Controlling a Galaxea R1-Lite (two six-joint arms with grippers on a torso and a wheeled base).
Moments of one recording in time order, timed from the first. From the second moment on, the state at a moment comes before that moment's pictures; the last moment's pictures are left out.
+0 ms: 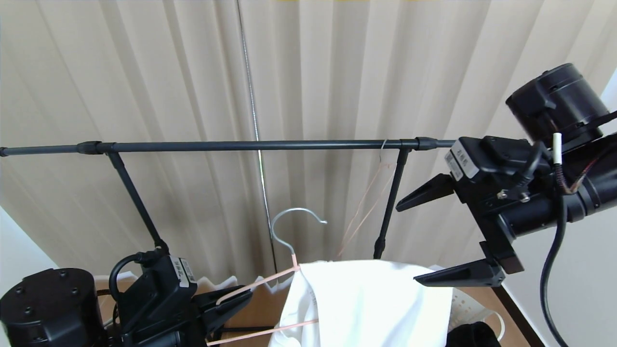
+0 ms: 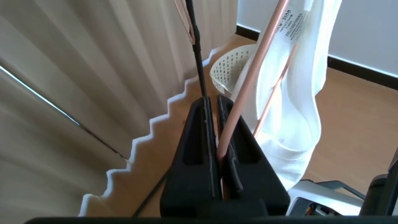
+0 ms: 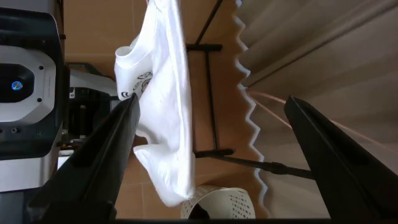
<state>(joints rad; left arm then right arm) -0.58 1.54 -0.09 -1.17 -0.26 0.26 0.48 1.62 -1.39 0.68 0.57 -0.88</state>
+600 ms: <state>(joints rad) -0.58 1.54 -0.09 -1.18 -0.26 0.26 0.56 1.73 -1.38 0.68 0.56 -0.87</state>
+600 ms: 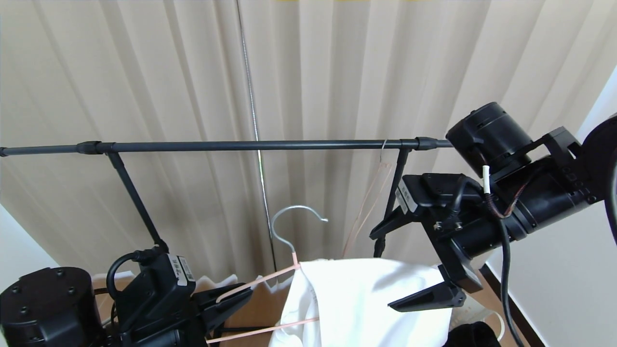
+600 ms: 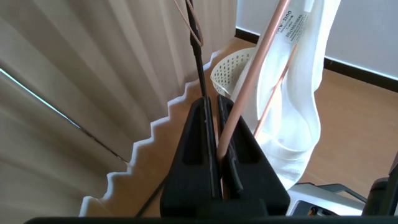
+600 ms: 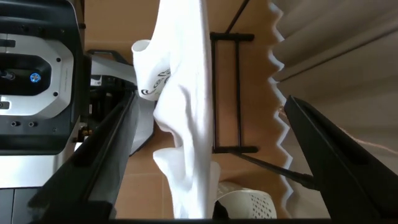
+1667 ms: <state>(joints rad) -0.58 1.52 -0.10 -1.18 -0.26 0.25 0.57 1.80 -1.39 0.66 0.56 -0.87</state>
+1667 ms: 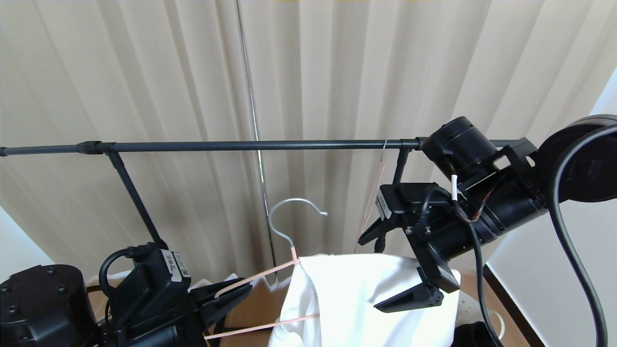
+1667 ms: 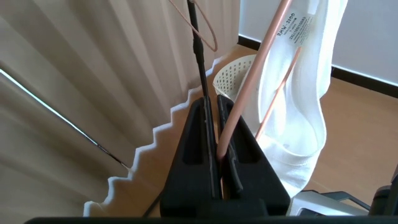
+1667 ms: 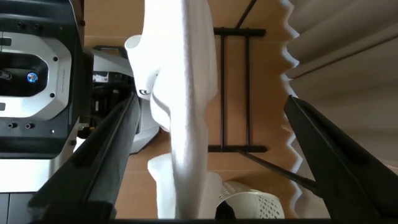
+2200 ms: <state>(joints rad) -0.58 1.52 -0.11 -1.18 -0.26 0.25 0.59 1.80 -1.40 0.66 0.56 -0.85</state>
